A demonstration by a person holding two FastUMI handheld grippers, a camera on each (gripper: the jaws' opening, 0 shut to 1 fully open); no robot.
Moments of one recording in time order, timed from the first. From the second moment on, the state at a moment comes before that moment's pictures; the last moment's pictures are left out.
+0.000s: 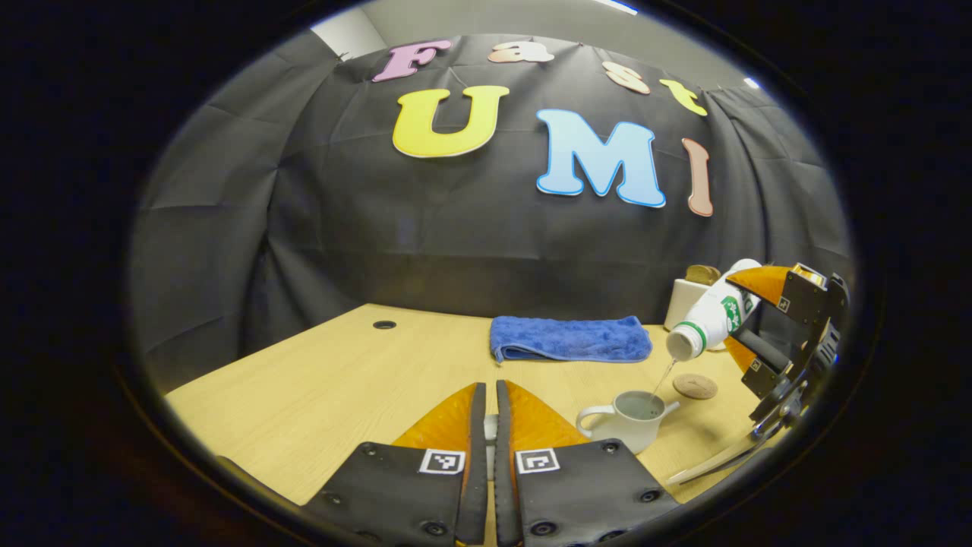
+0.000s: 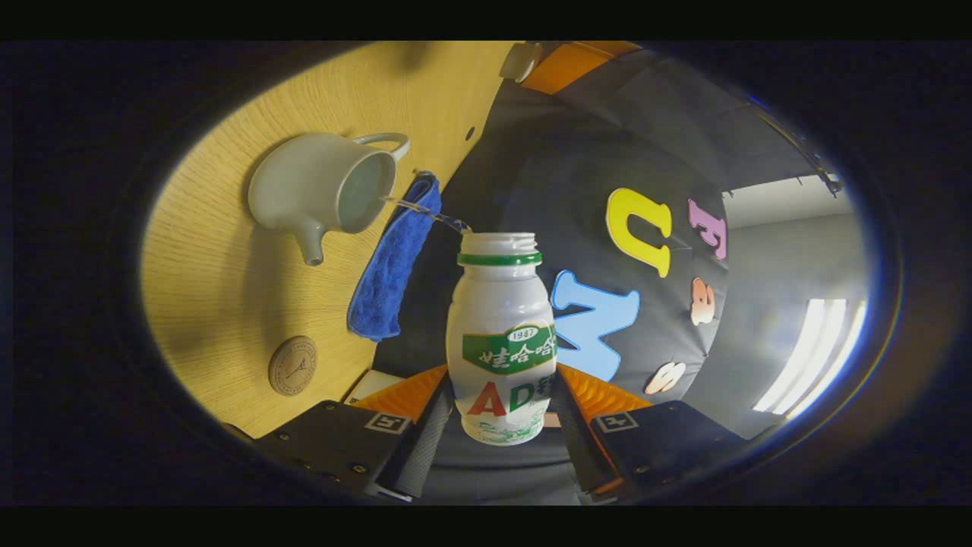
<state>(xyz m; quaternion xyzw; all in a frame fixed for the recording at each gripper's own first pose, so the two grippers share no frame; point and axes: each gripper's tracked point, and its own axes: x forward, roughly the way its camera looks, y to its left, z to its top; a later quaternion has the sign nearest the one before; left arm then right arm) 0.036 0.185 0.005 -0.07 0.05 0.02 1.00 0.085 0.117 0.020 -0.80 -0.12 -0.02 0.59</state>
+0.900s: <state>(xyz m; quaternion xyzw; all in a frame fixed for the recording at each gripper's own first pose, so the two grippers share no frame) 0.036 0.189 0.004 -0.07 0.05 0.02 1.00 0.090 0.122 0.033 -0.82 -0.15 -0.02 0.55</state>
